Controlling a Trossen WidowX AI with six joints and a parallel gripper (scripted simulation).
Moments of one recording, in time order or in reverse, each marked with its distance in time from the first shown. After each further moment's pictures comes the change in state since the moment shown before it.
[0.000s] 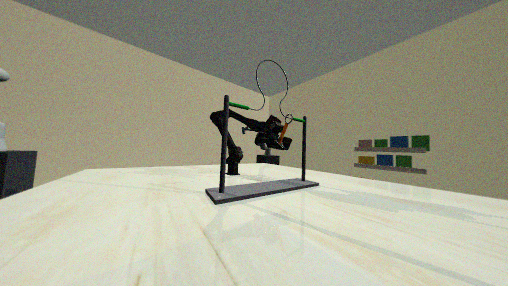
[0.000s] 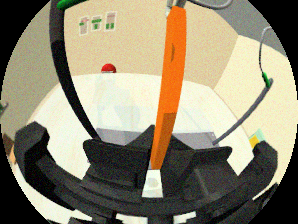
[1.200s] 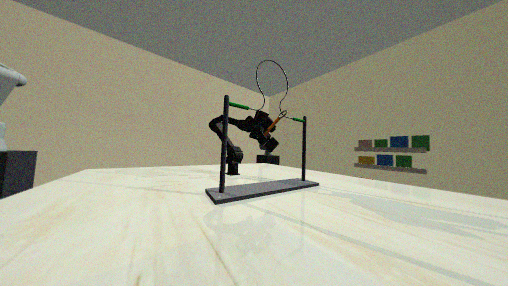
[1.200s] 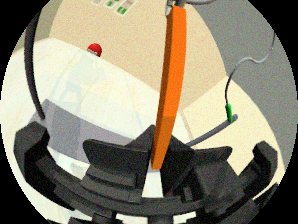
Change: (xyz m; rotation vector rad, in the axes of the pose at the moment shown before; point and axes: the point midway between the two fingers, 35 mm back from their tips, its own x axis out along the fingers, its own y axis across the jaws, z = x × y) arm -0.001 -0.095 0.026 -0.478 -0.068 -0.256
